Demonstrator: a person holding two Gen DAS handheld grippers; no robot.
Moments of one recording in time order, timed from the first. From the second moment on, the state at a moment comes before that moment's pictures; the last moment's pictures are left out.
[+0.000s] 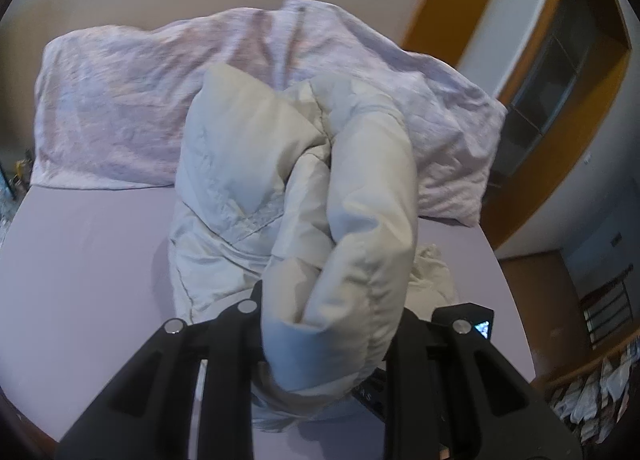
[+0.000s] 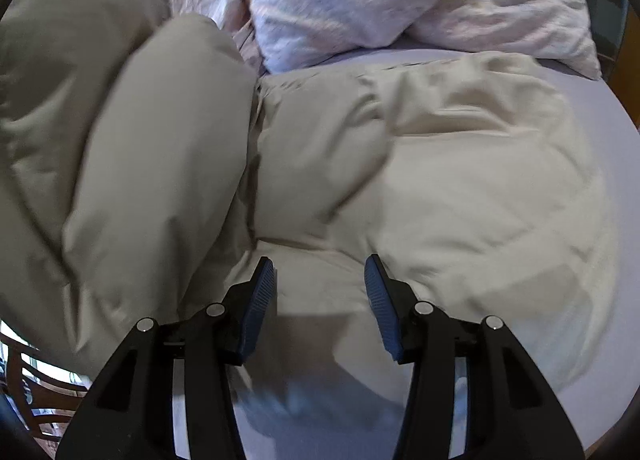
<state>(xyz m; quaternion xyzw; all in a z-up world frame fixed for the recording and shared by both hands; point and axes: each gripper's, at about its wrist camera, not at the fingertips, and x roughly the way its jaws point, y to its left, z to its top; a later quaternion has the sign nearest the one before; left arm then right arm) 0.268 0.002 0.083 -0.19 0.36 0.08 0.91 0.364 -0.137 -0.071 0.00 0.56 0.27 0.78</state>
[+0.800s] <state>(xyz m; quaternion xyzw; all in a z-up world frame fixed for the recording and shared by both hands) 0.336 -0.158 0.031 -0.10 0.46 -0.06 0.88 0.348 -0.262 -0.071 -0.01 0.53 0.18 0.83</state>
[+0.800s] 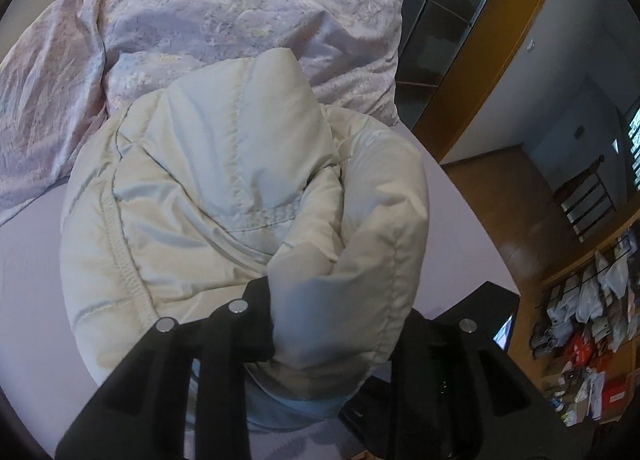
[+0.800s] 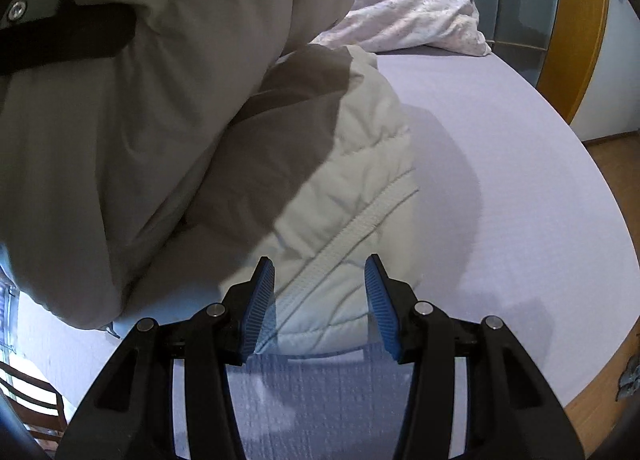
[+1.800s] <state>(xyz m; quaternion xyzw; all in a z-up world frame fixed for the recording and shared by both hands) 0.292 -0.015 0.070 -0.13 0.40 0.06 0.90 0.349 -0.263 -0.076 -0.02 0.54 0.17 0.83</state>
